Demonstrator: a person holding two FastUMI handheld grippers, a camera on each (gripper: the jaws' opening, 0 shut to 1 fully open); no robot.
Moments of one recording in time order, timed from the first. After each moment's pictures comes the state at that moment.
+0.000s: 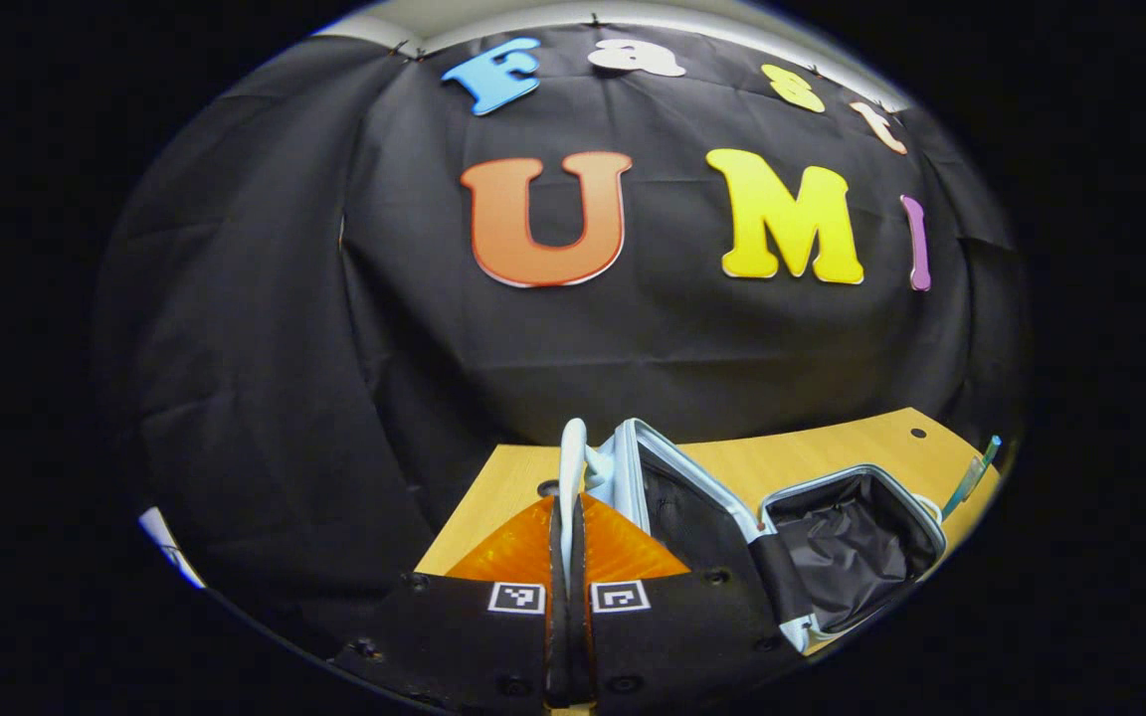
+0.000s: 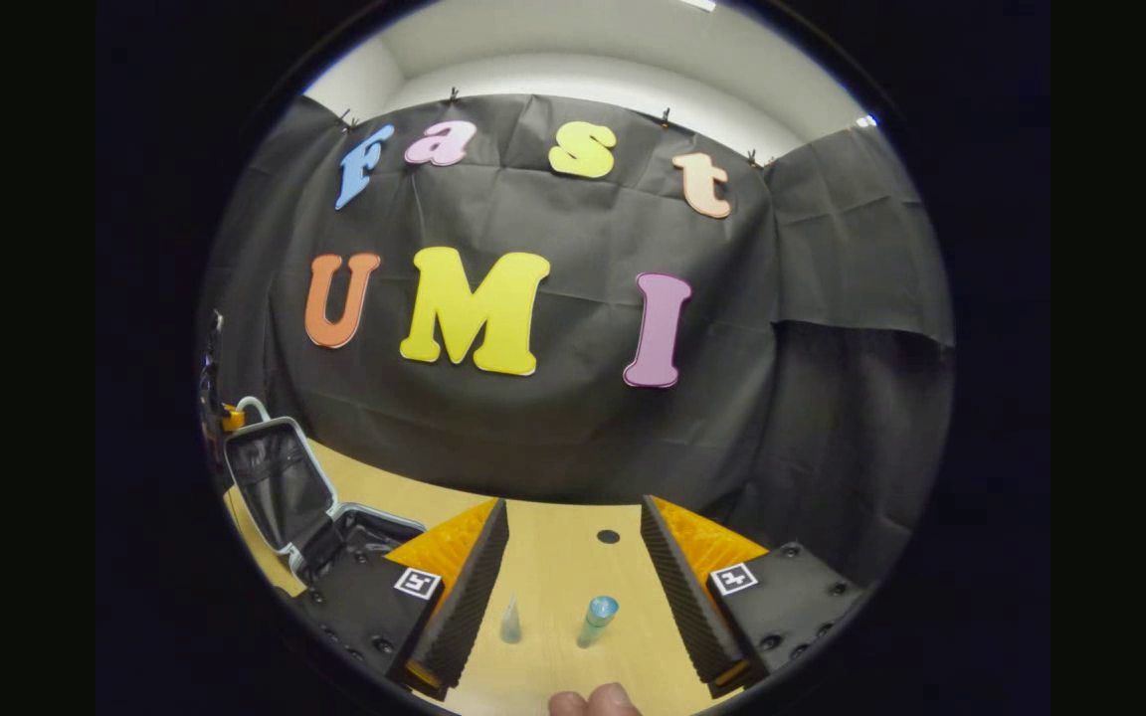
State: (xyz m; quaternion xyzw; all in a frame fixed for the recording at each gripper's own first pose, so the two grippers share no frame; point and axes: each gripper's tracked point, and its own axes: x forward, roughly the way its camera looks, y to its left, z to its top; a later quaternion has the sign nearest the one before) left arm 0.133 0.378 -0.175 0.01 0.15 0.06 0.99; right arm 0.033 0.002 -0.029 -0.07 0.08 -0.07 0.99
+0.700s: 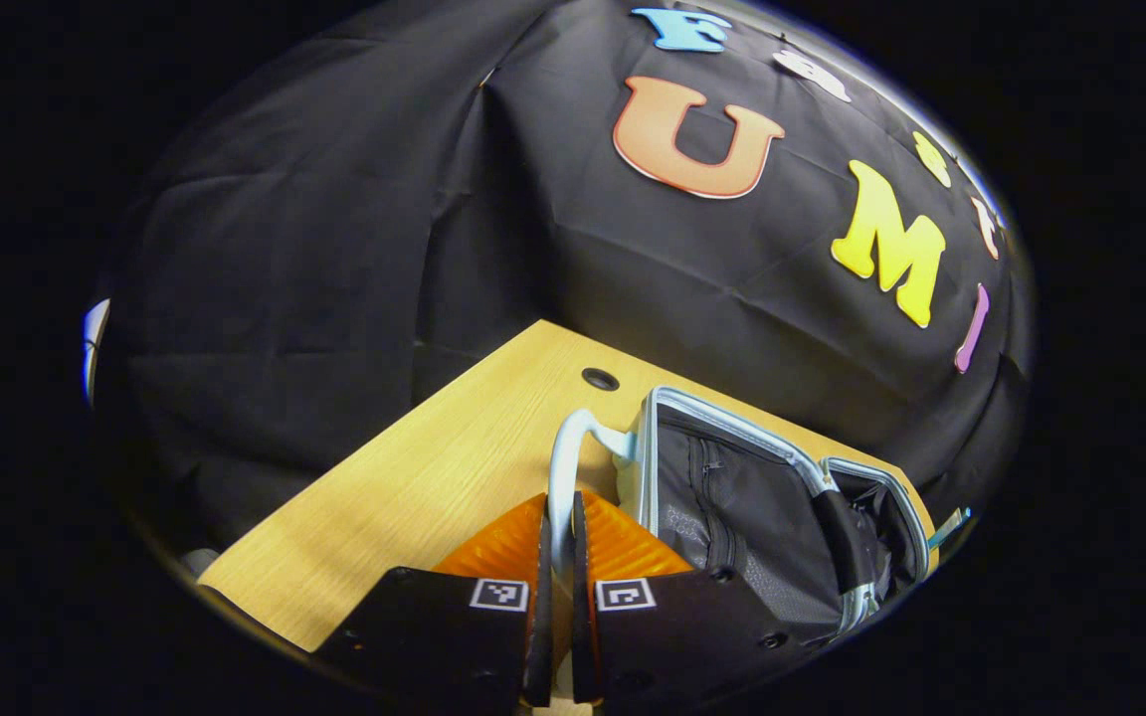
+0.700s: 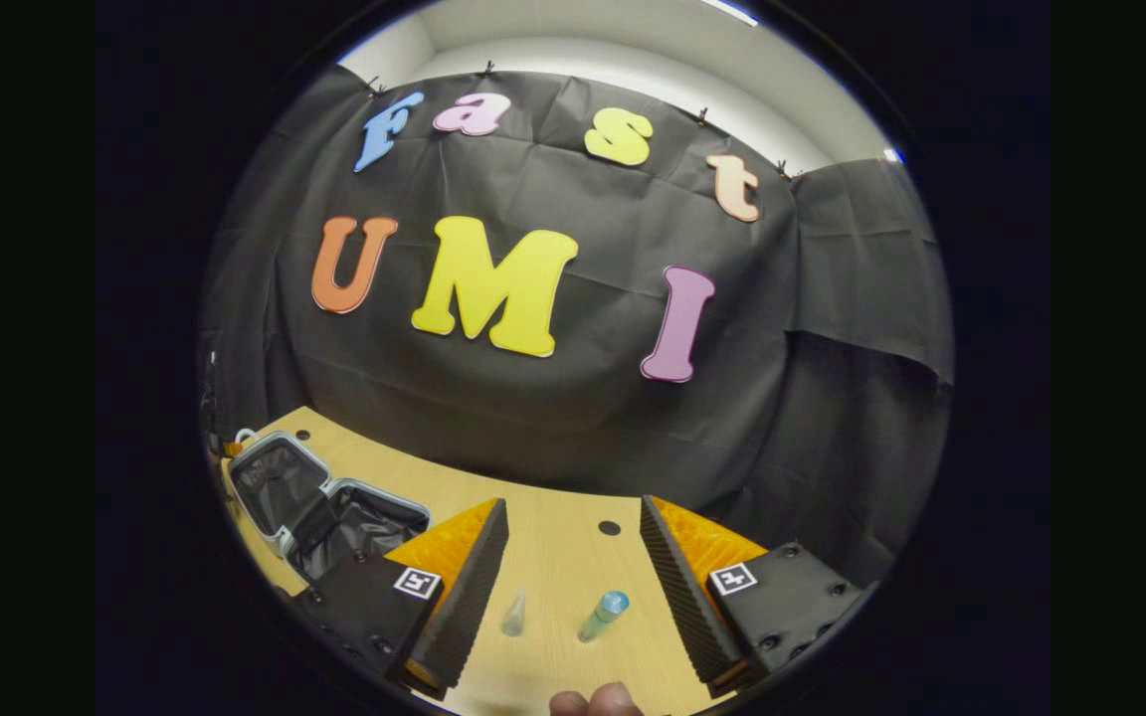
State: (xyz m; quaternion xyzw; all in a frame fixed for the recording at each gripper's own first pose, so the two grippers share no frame) left arm 0.108 0.425 -0.325 -0.18 0.23 0.09 0.95; right arm 0.046 0.033 -0.044 -0.10 0.11 -0.07 0.99
